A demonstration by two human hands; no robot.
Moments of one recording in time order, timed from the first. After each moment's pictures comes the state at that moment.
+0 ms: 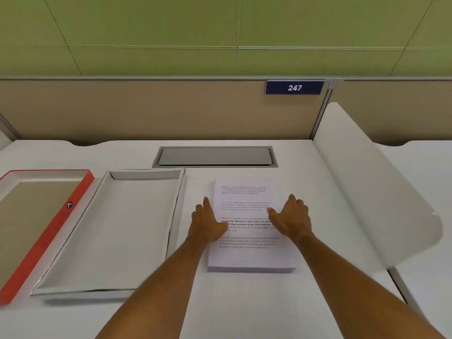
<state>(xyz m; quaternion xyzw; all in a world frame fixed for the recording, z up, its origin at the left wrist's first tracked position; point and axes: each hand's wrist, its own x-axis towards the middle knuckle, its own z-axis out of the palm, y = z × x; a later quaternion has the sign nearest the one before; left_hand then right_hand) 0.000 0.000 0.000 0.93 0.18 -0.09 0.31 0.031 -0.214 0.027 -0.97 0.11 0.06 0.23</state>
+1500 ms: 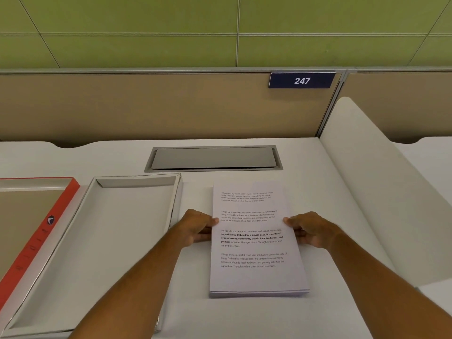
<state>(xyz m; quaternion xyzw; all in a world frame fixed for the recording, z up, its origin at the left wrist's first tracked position) 0.057 0.049 -0.008 0.66 0.29 -0.22 0.66 0.094 -0.259 -0.002 -0.69 0.24 0.30 0.61</state>
